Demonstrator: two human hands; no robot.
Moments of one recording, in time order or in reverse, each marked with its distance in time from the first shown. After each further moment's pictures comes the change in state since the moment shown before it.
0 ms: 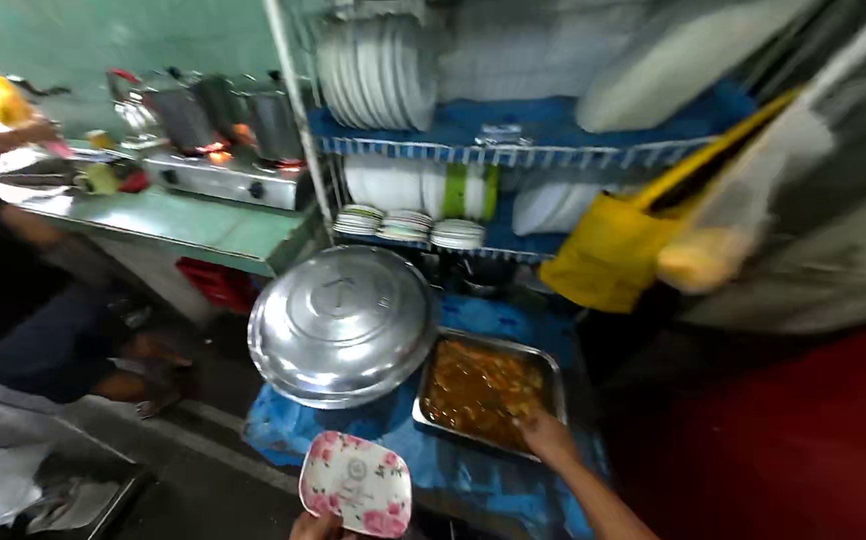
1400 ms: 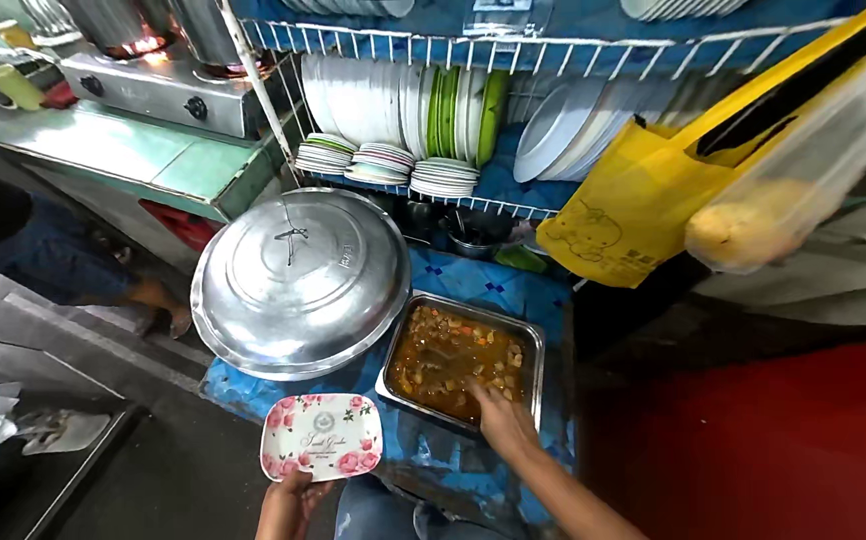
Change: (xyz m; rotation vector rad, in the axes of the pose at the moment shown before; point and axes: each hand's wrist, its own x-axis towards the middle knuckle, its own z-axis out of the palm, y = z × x) left_hand 0.029 -0.026 0.074 -0.266 0.305 -0.040; right_hand 0.007 -0.012 0.002 -0.512 -0.011 -0.338
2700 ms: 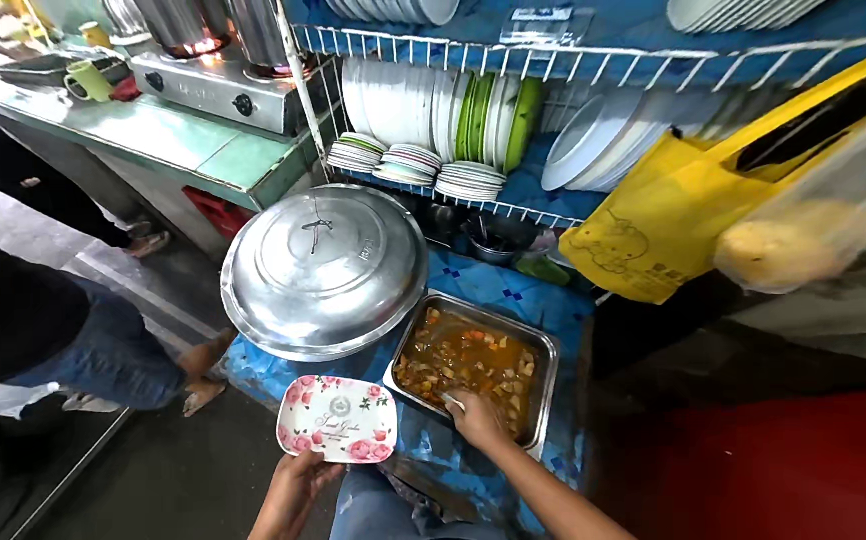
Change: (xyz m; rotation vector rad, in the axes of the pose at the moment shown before) left_hand -0.019 -0.002 0.000 0.025 -0.182 0.074; right_hand 0.029 -0.015 0.029 0.277 -0.200 -0.069
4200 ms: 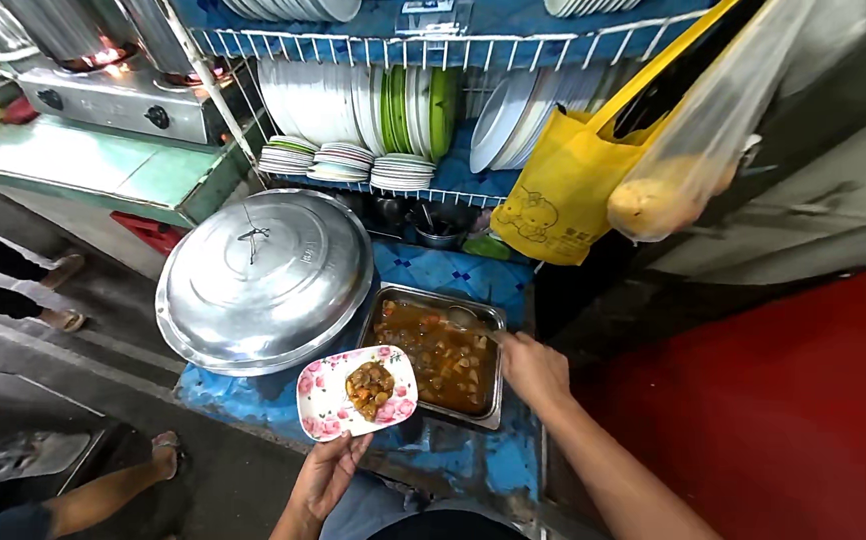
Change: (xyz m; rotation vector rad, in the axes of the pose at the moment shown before) left_hand 0.035 -0.058 0.053 -0.450 -0.443 -0.218; right_hand -0.068 0.053 -0.113 -0.253 0.456 0.167
